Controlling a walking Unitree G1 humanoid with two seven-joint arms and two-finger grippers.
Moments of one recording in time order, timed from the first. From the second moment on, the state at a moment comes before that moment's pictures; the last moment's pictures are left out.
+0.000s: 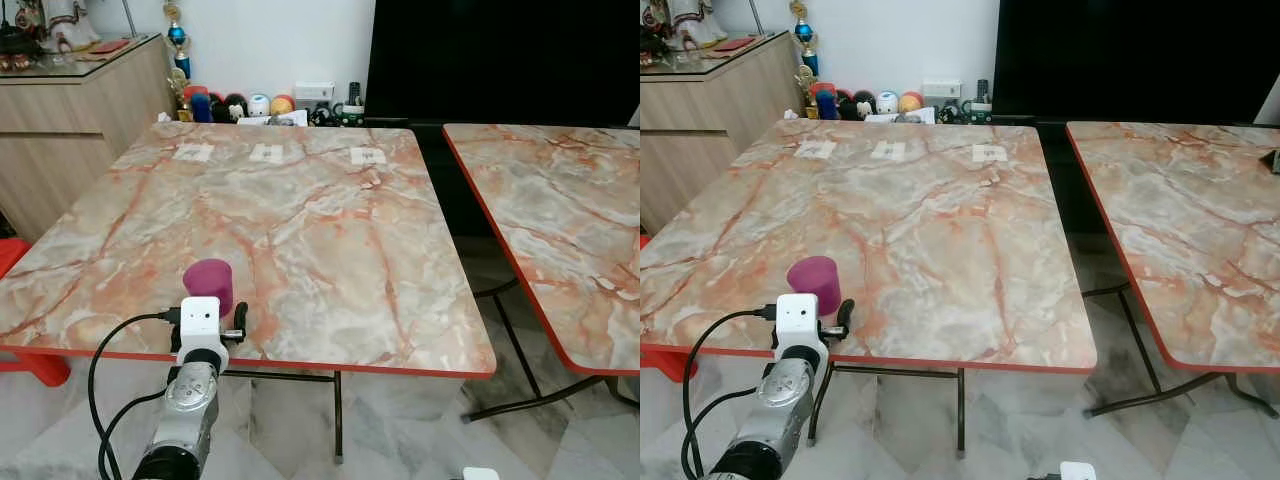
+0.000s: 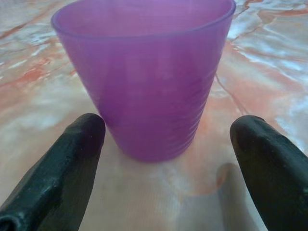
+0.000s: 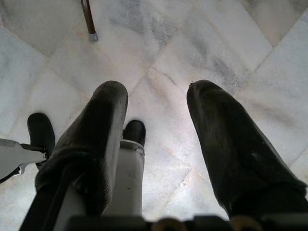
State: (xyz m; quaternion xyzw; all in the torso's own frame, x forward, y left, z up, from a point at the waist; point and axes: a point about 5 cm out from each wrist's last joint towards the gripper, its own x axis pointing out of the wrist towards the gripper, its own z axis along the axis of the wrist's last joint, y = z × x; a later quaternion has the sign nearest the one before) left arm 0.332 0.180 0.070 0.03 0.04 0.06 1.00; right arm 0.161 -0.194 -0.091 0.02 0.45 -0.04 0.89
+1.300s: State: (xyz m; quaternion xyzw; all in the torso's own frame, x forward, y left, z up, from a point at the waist) left arm 0.339 0.180 0.069 0.02 0.04 0.11 0.99; right arm 0.159 -0.197 -0.092 0.02 0.46 -0.05 0.89
